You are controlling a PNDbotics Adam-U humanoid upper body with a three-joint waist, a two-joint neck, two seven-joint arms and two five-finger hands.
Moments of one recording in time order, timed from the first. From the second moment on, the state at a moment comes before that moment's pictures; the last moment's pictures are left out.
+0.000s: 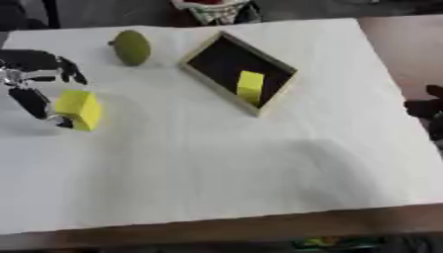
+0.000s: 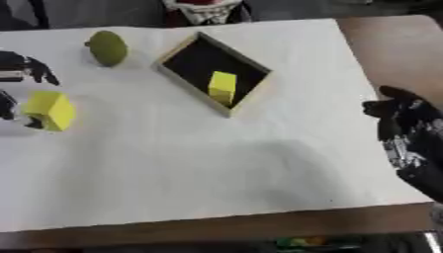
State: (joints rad) left arm -0.56 0.90 -0.16 -1.09 -0.84 -0.50 -0.51; right arm -0.19 -0.28 0.03 -1.77 -0.06 -0.28 0.30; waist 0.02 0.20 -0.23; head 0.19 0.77
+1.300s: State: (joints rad) left arm -0.97 0.59 -0.19 -1.01 -0.87 -0.44 -0.45; right arm -0.19 -0.28 0.05 -1.77 -0.06 -0.28 0.32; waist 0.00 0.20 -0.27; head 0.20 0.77
